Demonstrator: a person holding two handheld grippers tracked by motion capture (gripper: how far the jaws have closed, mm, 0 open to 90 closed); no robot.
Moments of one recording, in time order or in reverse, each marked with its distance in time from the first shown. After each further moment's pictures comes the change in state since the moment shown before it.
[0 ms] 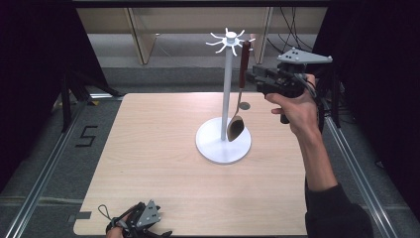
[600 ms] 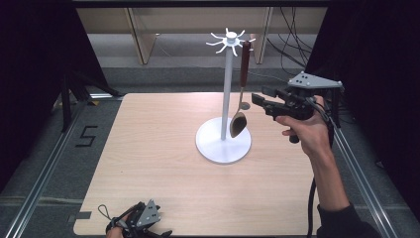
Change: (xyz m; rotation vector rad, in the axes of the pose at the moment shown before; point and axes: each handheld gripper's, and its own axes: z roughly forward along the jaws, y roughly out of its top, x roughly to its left) left arm 0.000 0.000 -0.001 0.000 0.008 -0.003; right arm -0.004 -0.044 -0.024 0.025 0.052 0.018
